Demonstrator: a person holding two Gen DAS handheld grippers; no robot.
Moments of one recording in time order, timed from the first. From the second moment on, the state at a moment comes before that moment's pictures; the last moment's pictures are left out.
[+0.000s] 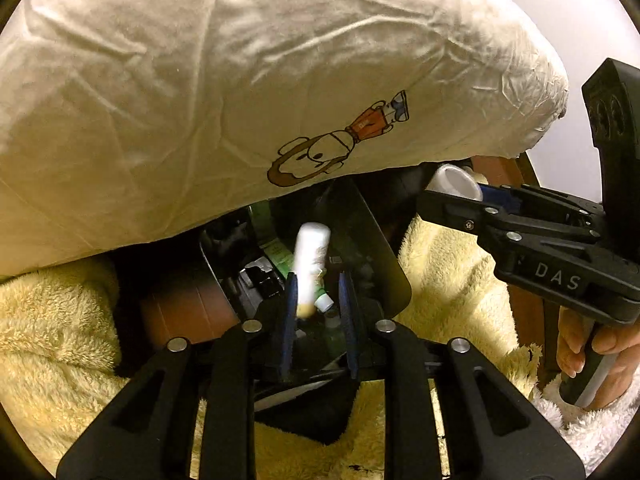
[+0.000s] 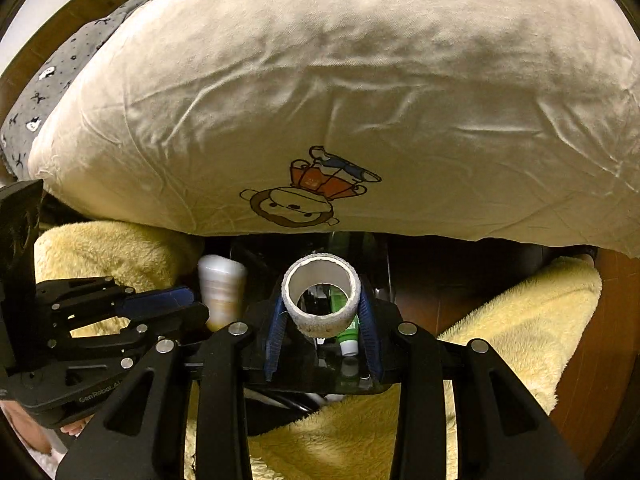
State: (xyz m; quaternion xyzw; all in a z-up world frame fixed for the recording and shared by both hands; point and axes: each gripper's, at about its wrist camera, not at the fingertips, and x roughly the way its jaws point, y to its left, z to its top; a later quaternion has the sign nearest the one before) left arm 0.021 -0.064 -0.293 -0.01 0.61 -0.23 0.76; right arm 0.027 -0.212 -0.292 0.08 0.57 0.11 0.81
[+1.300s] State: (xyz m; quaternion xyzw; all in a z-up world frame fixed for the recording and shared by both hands) left arm 0.148 0.046 -0.145 -0.01 0.43 -0.08 0.90; right arm 0.188 -0.223 -0.169 0.04 0.42 0.06 0.90
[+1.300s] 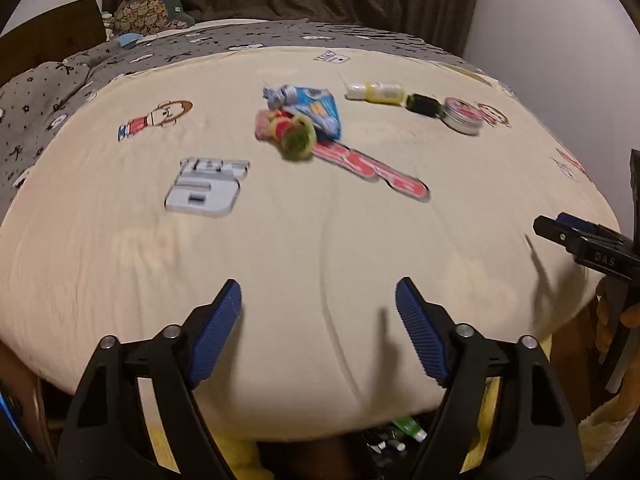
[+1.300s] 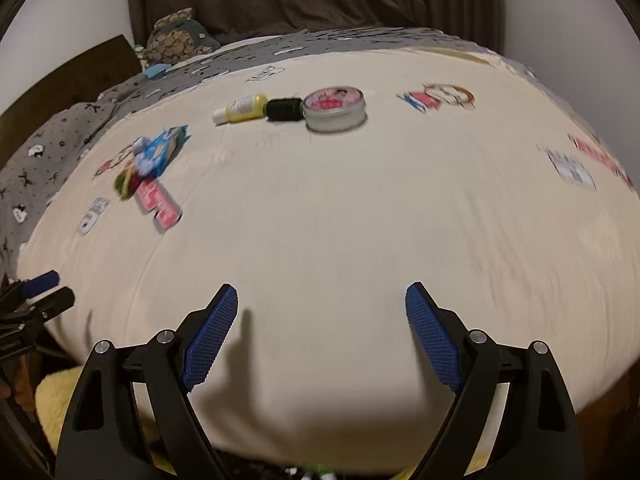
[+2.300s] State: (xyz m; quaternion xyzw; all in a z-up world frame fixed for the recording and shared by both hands) left arm 0.290 0.056 -0.160 -0.03 0.44 -0.08 0.89; right arm 0.377 -0.210 -0.180 0.03 0.44 0.00 0.90
